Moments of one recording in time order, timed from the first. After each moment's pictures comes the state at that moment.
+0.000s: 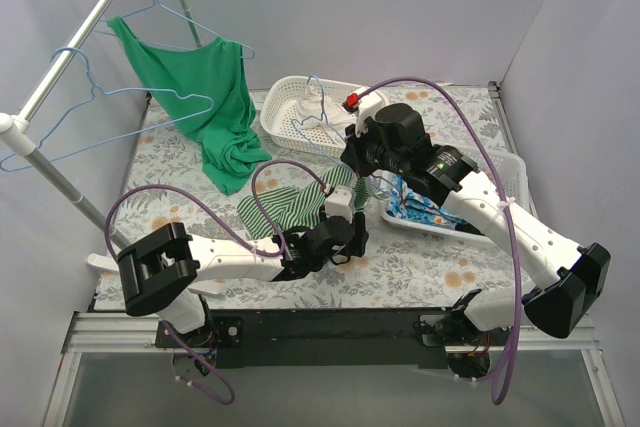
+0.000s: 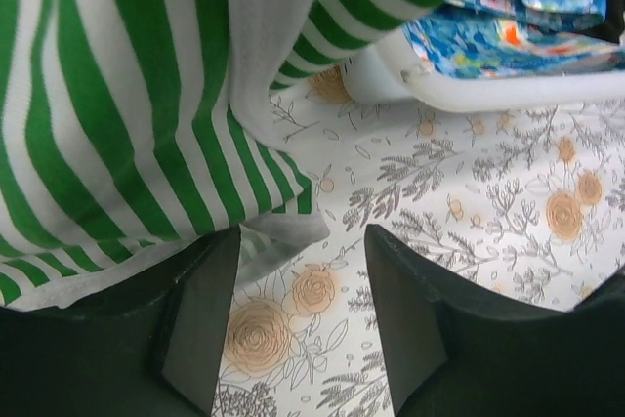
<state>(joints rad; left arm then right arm) -1.19 1.54 0.78 0.22 -0.47 -0.66 0.77 1.33 1.36 -0.51 -0.02 0.11</state>
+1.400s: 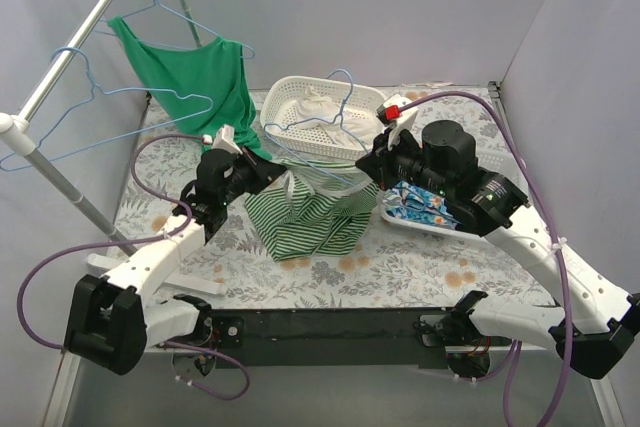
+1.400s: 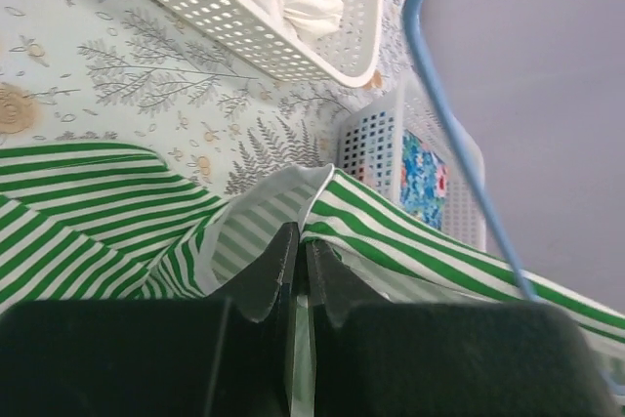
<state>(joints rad) -0.39 1.11 0.65 0.15 0.14 -0.92 0.77 1.08 1.26 -0.49 -0.10 0.10</state>
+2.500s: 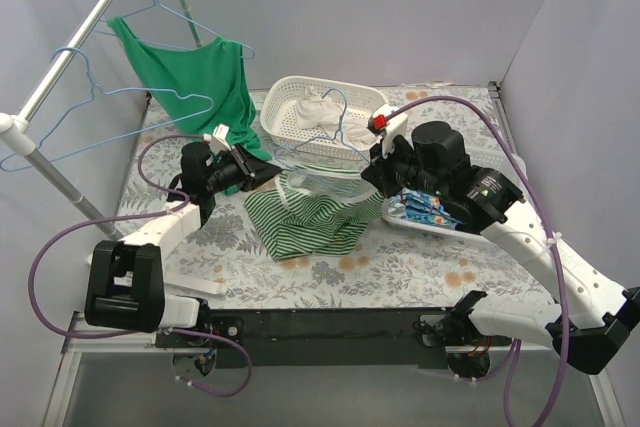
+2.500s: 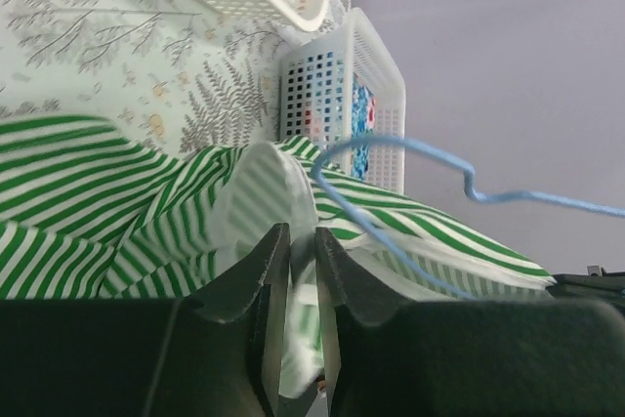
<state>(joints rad) -0.13 1.36 0.69 0.35 0.73 -1.03 0.77 1.10 1.27 -0.62 -0.11 0.00</state>
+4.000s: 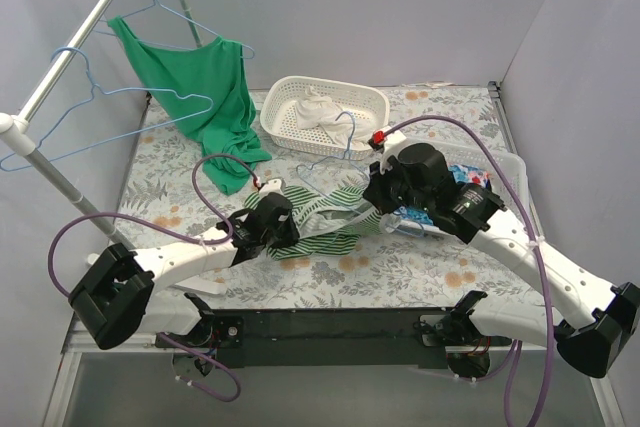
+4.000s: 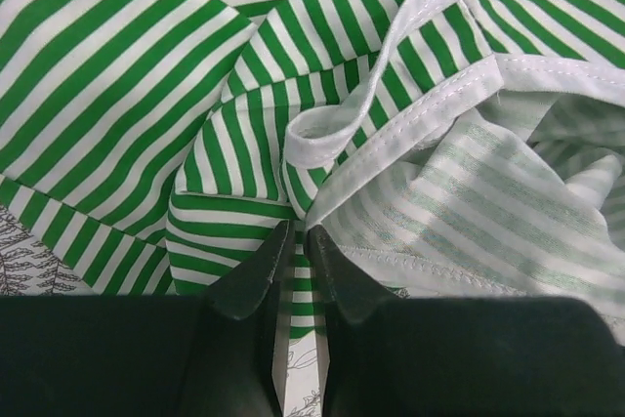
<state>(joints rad) -0.79 1.27 0.60 -0.13 -0.20 -0.80 0.79 1.07 1.07 -0.56 -0.01 0.20</state>
